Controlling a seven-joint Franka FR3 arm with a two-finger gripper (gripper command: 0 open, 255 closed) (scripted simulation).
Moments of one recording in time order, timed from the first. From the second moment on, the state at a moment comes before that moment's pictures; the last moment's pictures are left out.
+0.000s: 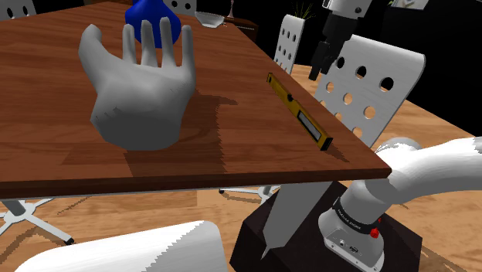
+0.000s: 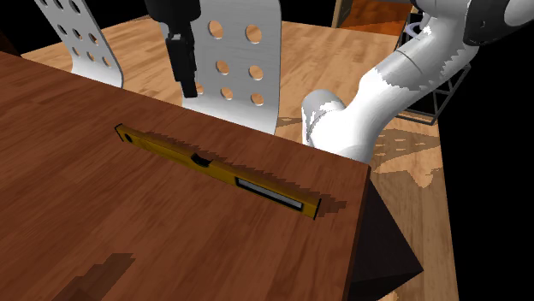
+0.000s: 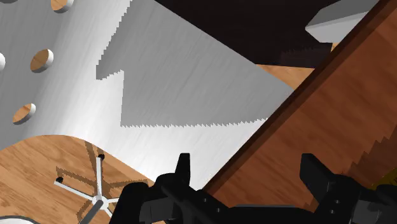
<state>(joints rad) 0.00 -0.82 0.00 -2.29 -0.06 1.52 -0.09</state>
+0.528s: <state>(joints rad) -0.04 -0.85 0.16 -2.30 0.09 1.45 0.26</state>
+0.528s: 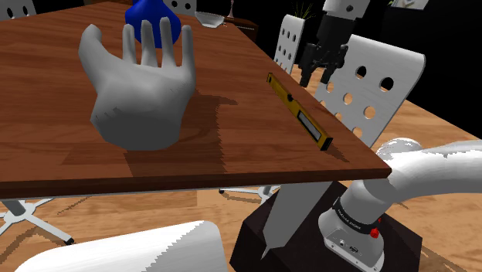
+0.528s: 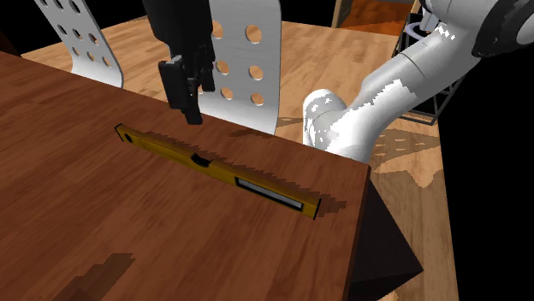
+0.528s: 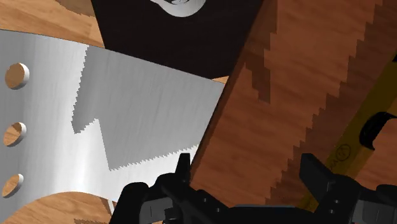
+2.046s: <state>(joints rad) -0.12 -0.81 0.40 -2.30 0.32 1.50 0.75</state>
